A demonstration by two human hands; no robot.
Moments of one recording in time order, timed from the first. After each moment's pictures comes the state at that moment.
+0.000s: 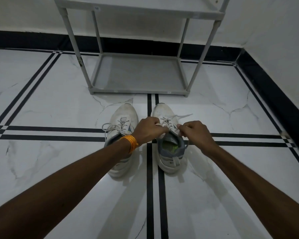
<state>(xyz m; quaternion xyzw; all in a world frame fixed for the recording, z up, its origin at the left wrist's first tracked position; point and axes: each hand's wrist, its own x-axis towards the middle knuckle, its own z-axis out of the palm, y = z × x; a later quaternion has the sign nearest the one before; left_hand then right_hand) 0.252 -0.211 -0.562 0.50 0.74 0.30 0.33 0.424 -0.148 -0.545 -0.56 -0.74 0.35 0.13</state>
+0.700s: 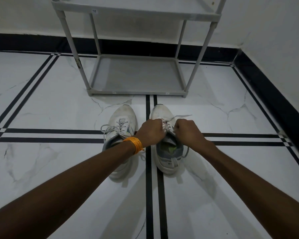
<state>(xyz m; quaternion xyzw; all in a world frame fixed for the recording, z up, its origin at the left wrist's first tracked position) 0.266 -0.210 -0.553 0.58 0.75 0.19 0.25 0.397 -0.155 -0.531 -0.52 -0.83 0.20 0.00</state>
